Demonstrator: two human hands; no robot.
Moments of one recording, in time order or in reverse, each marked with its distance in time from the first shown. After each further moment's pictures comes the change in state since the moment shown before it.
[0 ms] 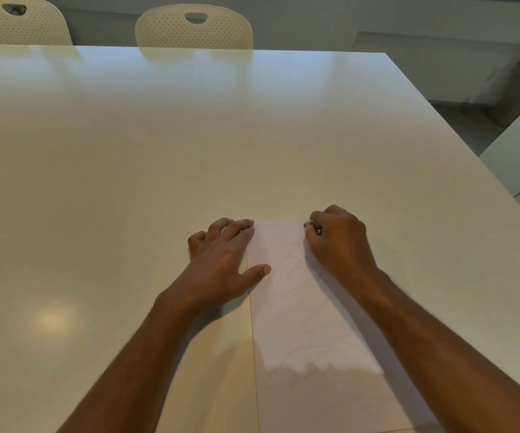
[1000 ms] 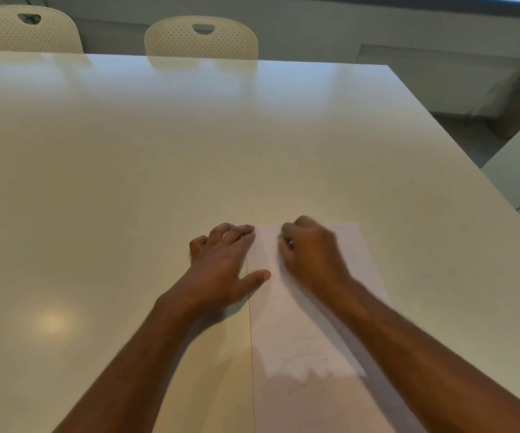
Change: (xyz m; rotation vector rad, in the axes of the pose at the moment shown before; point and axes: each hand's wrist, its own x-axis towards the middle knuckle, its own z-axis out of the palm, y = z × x) left_hand 0.002 -0.003 0.003 0.035 -0.005 0.011; right_hand -0.009 -0.034 0.014 0.073 -0.077 -0.184
